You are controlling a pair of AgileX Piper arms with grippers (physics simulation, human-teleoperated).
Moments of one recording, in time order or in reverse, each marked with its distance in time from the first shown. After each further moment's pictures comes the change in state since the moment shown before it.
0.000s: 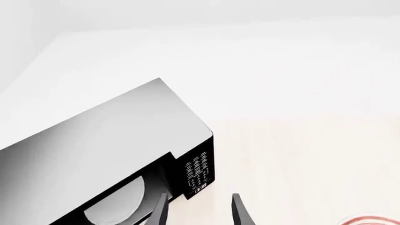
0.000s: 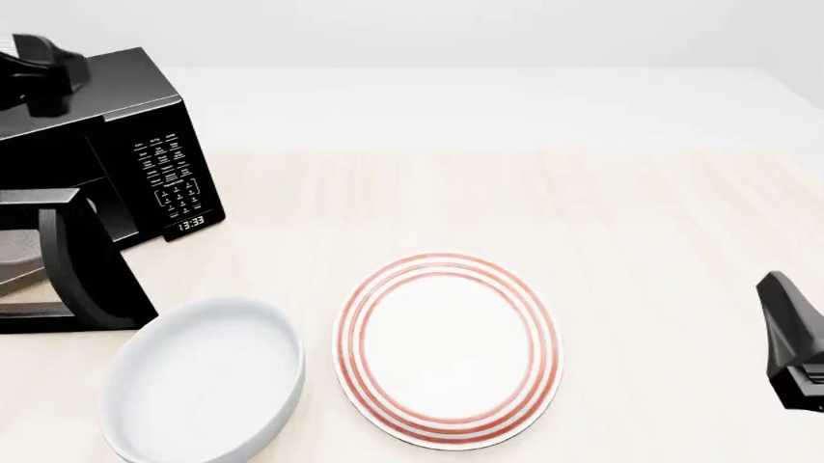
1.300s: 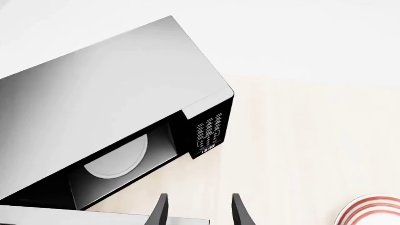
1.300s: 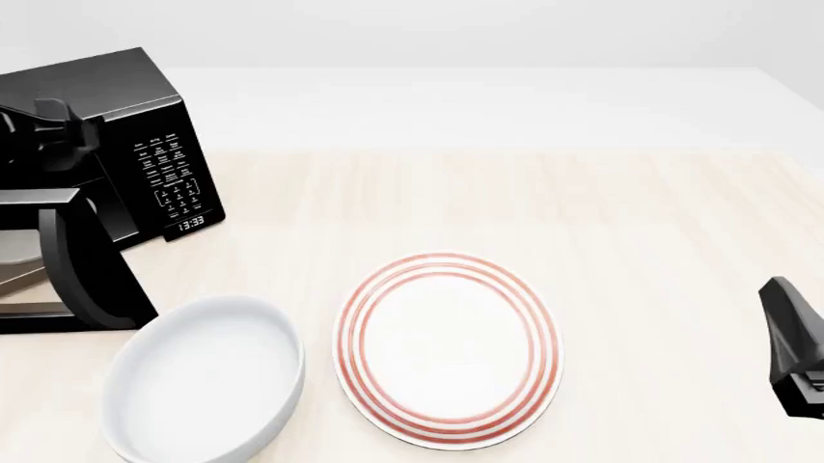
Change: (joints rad) left arm 0.069 0.076 0.039 0.111 -0.058; right arm 0.000 -0.049 -0.001 0.050 0.000
